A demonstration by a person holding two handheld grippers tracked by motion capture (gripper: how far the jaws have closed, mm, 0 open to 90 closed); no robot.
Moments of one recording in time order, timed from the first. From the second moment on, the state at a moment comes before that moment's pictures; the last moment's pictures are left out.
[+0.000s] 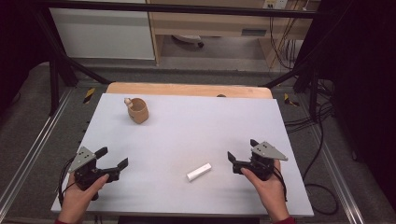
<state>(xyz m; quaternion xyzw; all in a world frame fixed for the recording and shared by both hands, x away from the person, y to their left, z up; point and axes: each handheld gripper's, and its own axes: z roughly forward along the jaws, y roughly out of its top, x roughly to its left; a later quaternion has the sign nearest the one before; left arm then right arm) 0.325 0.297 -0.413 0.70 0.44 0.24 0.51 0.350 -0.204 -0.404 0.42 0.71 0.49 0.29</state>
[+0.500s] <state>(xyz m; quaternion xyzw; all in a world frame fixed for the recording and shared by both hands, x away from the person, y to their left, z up) 0.325 0.296 -0.413 0.70 0.44 0.24 0.51 0.367 -0.174 -0.411 0.40 0.74 0.47 0.27</state>
